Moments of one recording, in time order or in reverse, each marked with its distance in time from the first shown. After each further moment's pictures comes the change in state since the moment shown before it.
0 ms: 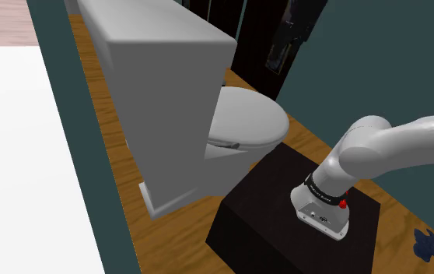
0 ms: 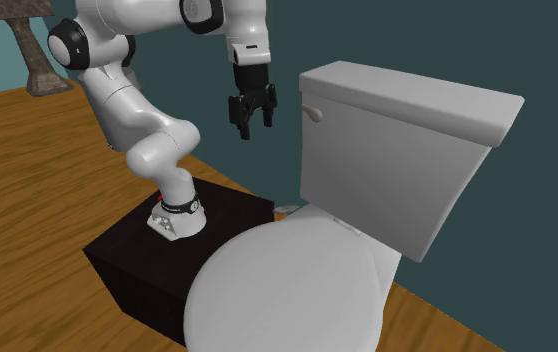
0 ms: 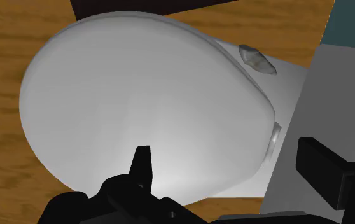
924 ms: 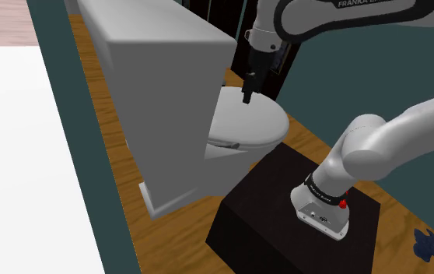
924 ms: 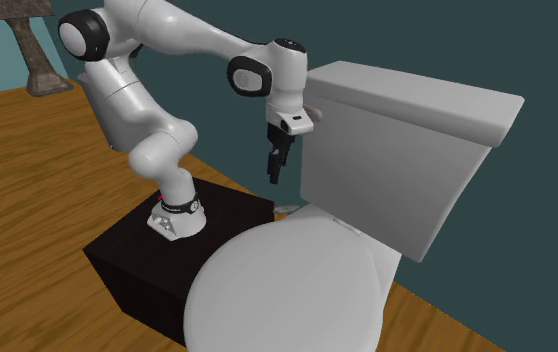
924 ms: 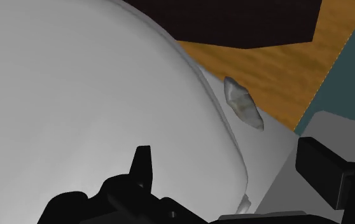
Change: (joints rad) arm 0.111 0.258 -0.007 -0.158 0.037 0.242 -0.205
